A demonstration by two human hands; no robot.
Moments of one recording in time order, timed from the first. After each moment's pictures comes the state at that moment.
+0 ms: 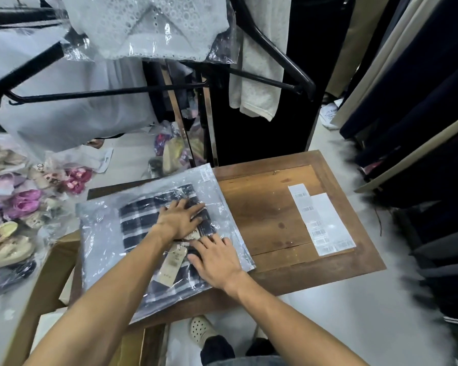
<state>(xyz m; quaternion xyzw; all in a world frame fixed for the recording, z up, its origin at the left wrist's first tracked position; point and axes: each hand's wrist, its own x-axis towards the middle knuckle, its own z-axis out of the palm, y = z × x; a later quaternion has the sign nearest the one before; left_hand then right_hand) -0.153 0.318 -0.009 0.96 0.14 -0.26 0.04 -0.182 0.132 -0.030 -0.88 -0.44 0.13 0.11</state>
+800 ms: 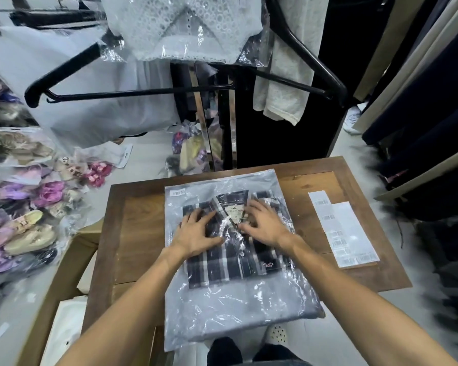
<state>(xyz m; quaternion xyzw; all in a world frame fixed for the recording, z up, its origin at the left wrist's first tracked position) -0.193 0.304 -0.013 0.94 0.21 -0.19 0.21 -0.058 0.106 -0.026 -0.89 -0.35 0.25 0.17</state>
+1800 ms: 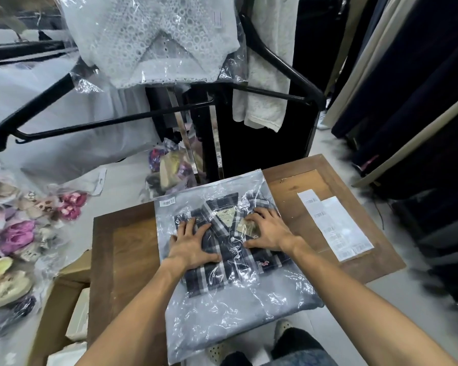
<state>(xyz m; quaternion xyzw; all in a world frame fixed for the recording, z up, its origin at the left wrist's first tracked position) -0.170 0.327 -0.014 0.95 0.14 -0.26 0.13 -0.045 0.096 -0.032 -0.92 -0.29 0.25 0.11</state>
